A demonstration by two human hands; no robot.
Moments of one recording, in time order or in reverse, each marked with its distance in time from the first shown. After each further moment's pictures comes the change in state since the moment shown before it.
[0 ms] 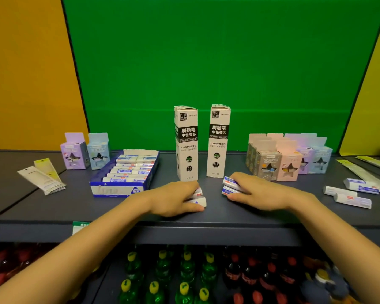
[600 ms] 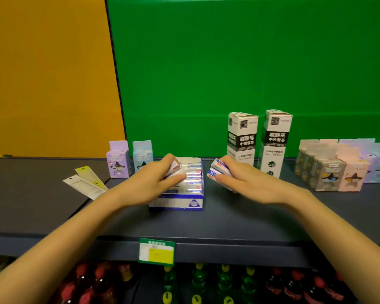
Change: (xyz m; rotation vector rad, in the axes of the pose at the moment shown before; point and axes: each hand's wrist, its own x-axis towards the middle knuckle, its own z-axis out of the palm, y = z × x) left_hand -0.076 -0.127 -0.051 -0.196 0.423 -0.045; right_hand 0.079 -0.118 -0.003 0.200 0.213 -0.199
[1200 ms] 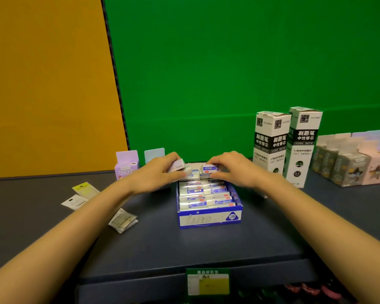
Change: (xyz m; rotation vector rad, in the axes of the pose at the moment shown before) left_hand 0.043 -0.086 -0.032 -0.090 -0.128 0.019; right_hand 0.111 -0.003 0.037 -0.278 0.094 0.082
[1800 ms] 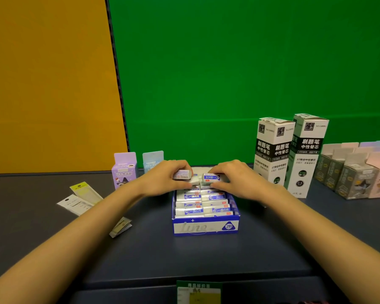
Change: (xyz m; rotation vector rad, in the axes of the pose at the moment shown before) left_hand 0.025 -0.011 0.015 0.011 -0.029 0.064; right_hand -0.005 0.005 0.003 -0.008 0.027 -0.011
